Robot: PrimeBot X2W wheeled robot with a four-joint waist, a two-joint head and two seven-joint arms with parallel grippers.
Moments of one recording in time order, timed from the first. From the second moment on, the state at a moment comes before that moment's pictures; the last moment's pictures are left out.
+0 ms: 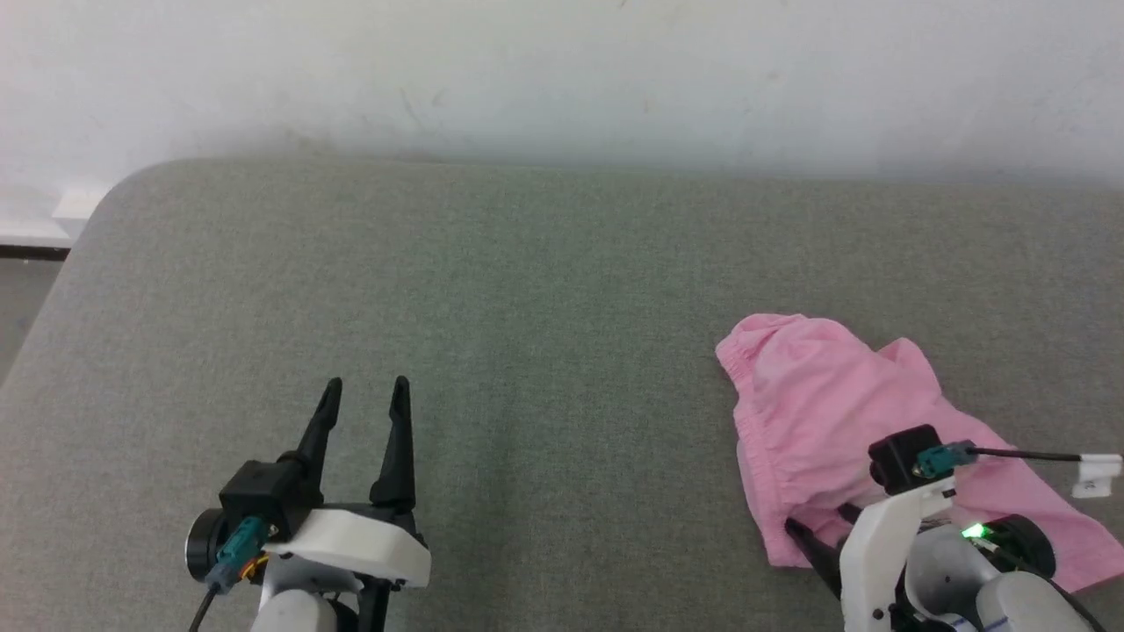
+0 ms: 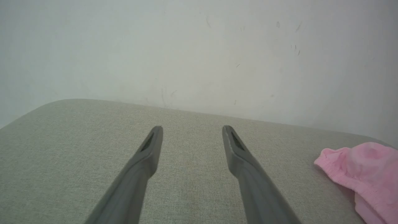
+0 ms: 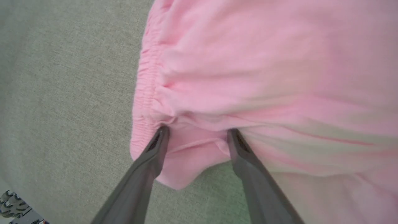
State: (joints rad) left arm -0.08 0.07 -0.07 0.17 -0.22 -0.04 -0.26; right arm -0.06 -0.26 0.22 0.14 0.38 0.13 0.54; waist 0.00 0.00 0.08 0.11
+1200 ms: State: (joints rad) left arm -0.08 0.07 -0.07 0.22 -0.21 -0.05 -0.26; right arm -0.17 -0.05 0.47 0.22 0.49 0.13 -0.05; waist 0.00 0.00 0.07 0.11
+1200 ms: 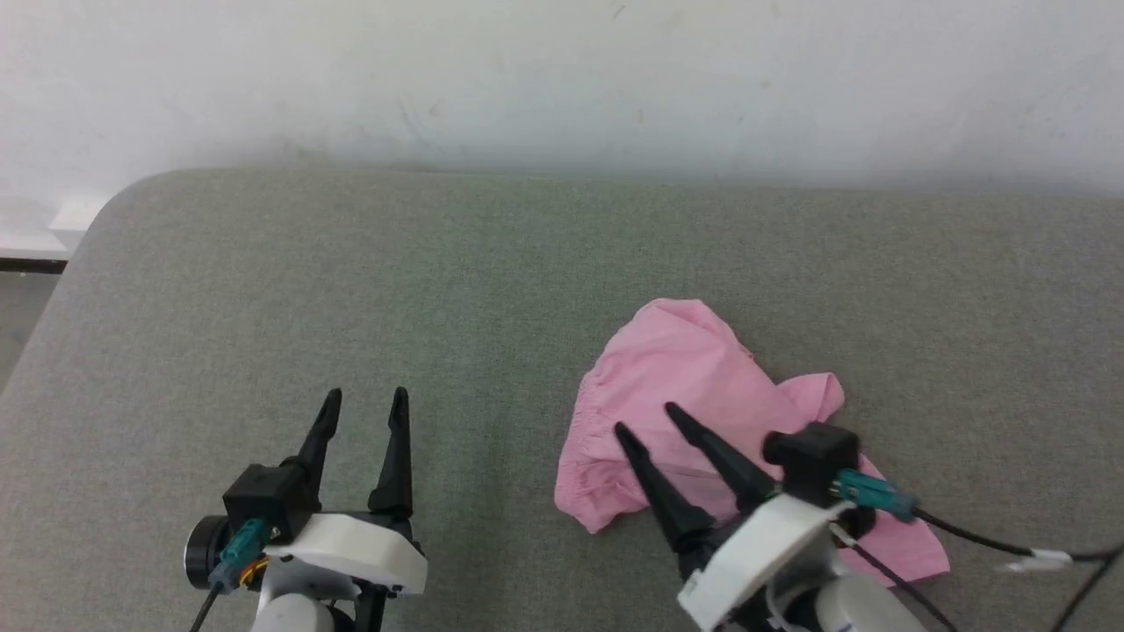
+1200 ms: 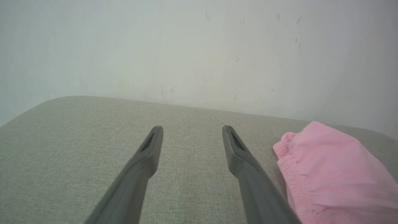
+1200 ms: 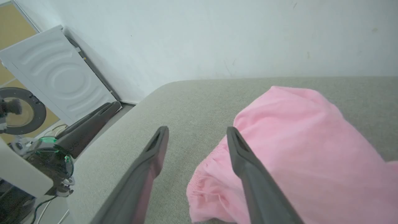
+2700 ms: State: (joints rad) left arm -0.39 0.30 -0.62 0.39 -0.39 -0.12 0.36; right arm 0.11 -0.05 -0.04 -0.16 0.26 0.13 0.08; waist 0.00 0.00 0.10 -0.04
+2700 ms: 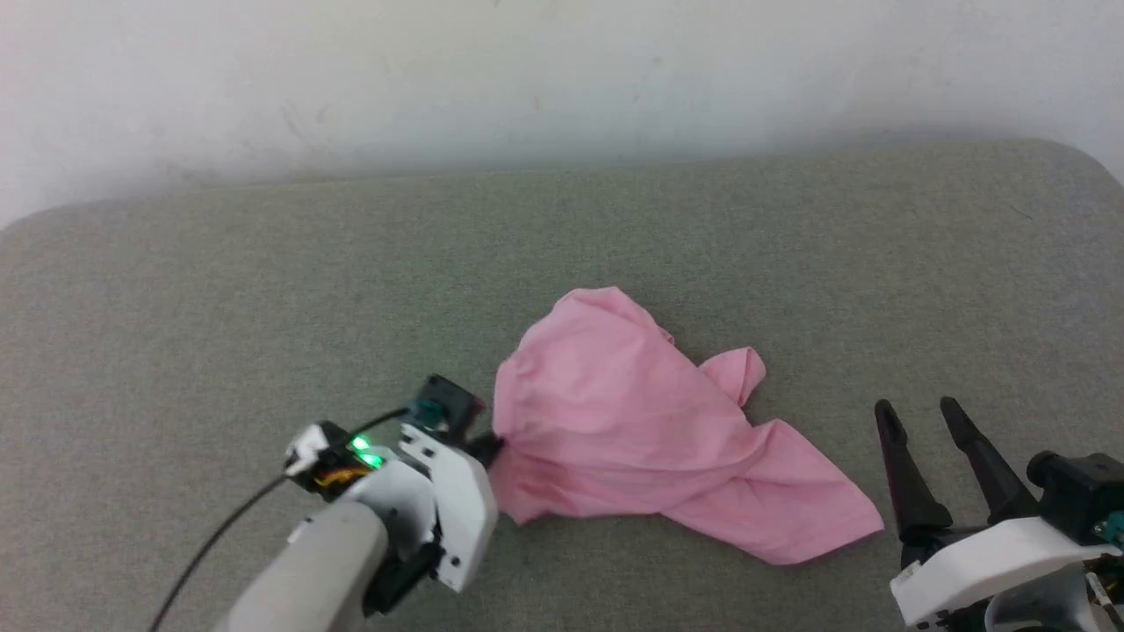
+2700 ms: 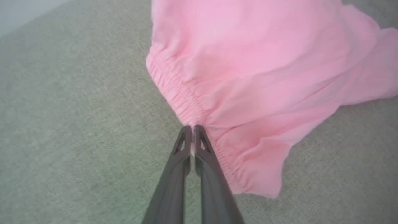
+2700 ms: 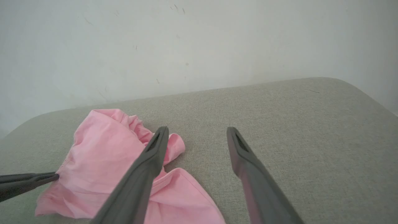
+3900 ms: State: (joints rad) left arm 0.01 0.33 -0.26 0.15 -0.53 0.15 -0.20; right arm 0.01 -0.15 0.16 0.12 0.30 0.13 0.25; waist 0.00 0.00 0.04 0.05
